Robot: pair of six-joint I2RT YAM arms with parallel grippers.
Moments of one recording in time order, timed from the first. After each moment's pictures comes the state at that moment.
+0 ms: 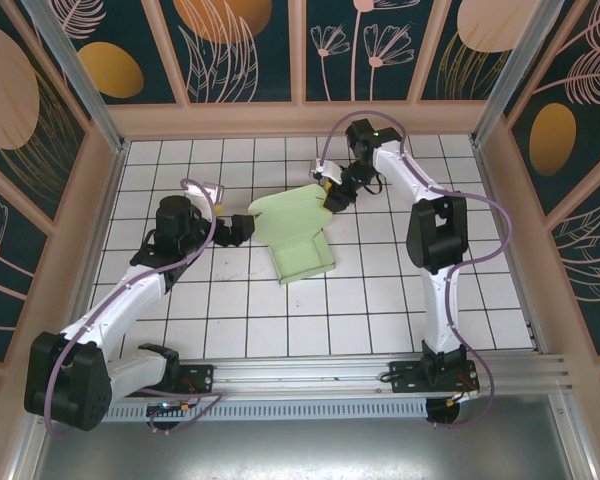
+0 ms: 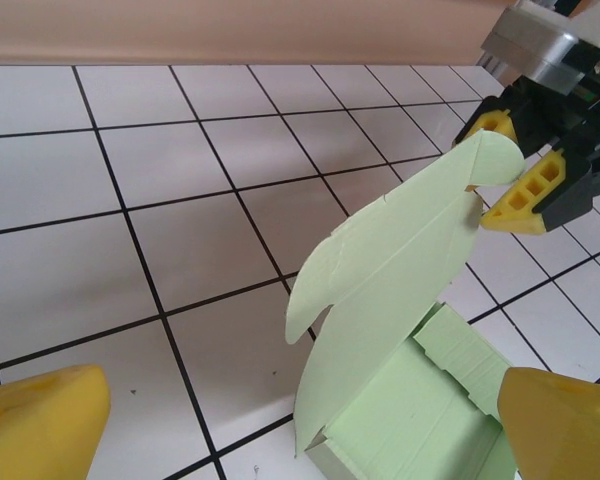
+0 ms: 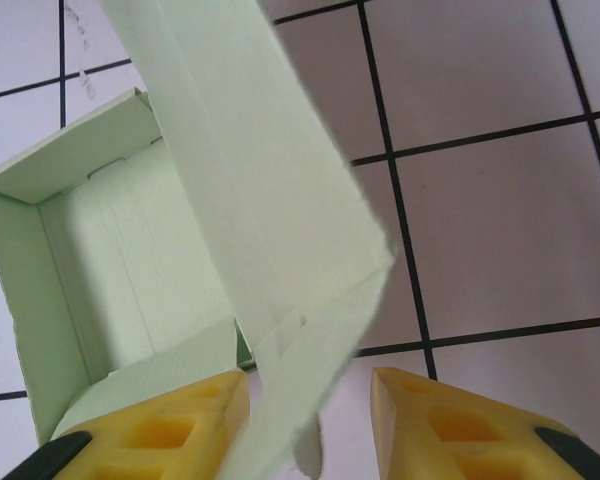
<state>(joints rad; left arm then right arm) -0.29 1.15 0.68 0.03 0.34 -0.21 0.36 2.22 2.03 -1.19 -0.64 -1.05</state>
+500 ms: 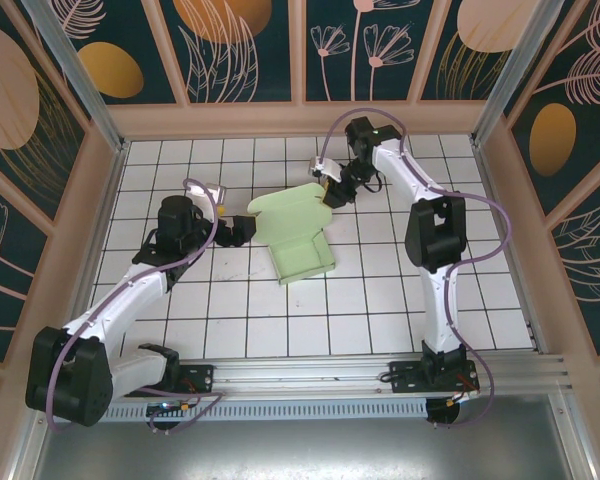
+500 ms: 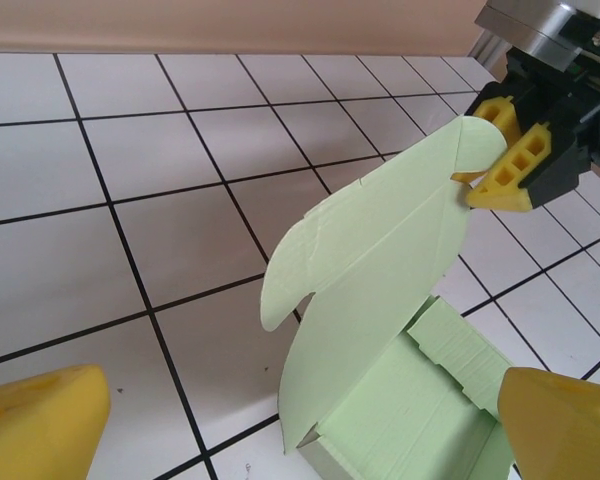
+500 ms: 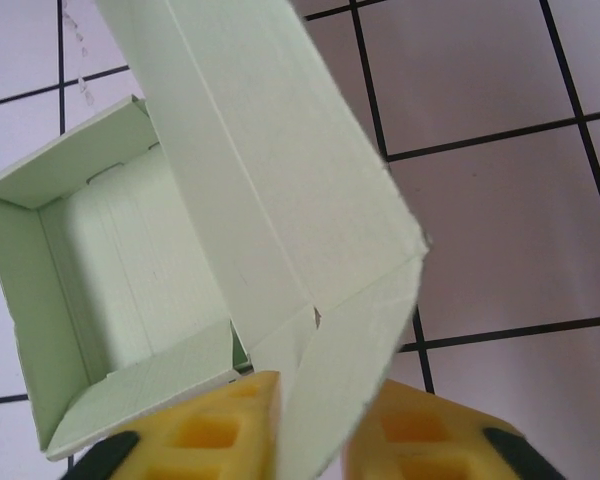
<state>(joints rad) -0.29 1.17 0.67 0.05 0.36 -0.21 0.36 2.23 2.07 -1.21 -0.64 -1.04</state>
